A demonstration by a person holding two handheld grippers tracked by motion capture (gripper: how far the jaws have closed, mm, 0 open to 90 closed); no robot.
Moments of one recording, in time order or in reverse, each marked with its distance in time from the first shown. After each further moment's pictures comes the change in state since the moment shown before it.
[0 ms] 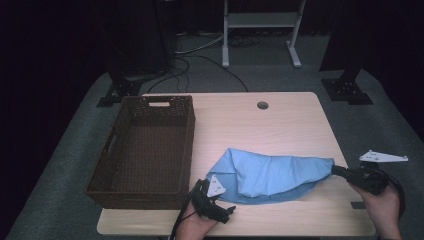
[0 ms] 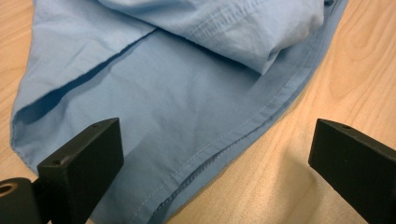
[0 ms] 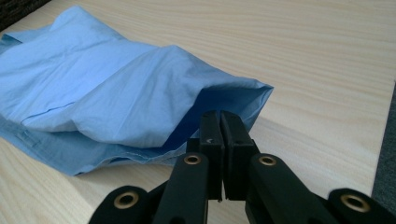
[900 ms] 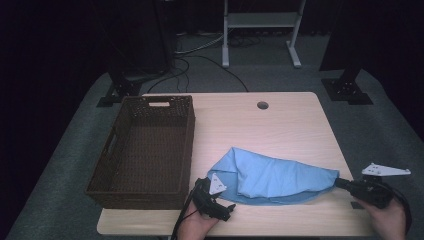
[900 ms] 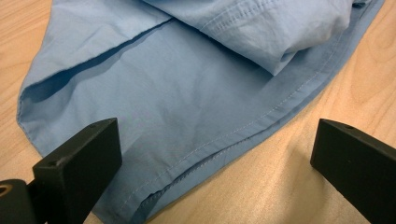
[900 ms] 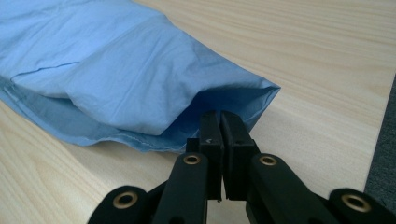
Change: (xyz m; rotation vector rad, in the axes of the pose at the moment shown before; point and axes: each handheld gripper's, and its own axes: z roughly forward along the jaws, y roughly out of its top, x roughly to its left) left arm 0.002 0.003 0.004 0.022 0.035 -0.024; right arm 0.003 -0.034 -0.007 0.054 -0.009 -0.025
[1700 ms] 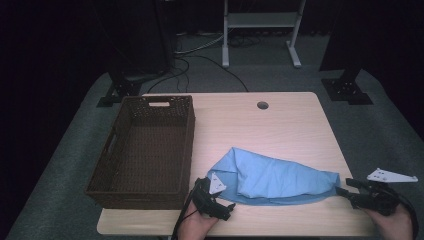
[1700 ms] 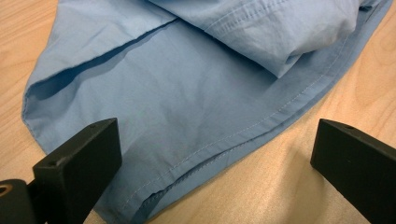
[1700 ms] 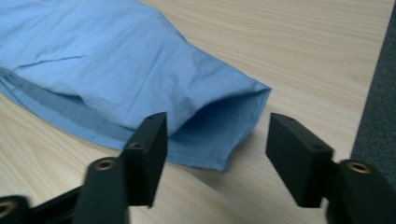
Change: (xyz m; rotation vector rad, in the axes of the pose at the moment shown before) left arm 0.001 0.000 0.000 -0.008 0.004 -0.005; right arm 0.001 -0.011 -0.010 -0.027 -0.021 -0.012
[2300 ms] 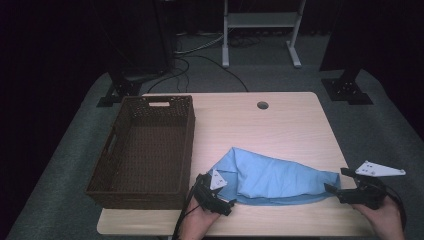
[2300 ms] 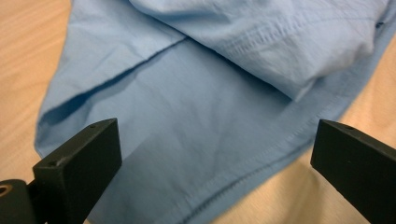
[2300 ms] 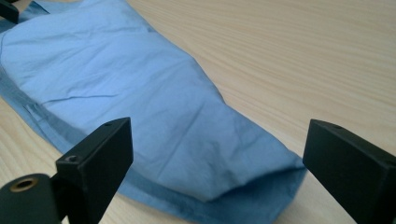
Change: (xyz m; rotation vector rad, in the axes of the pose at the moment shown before) left arm 0.009 0.009 0.008 -0.019 0.009 0.010; right arm 0.024 0.029 0.012 -0.058 0.017 -0.104
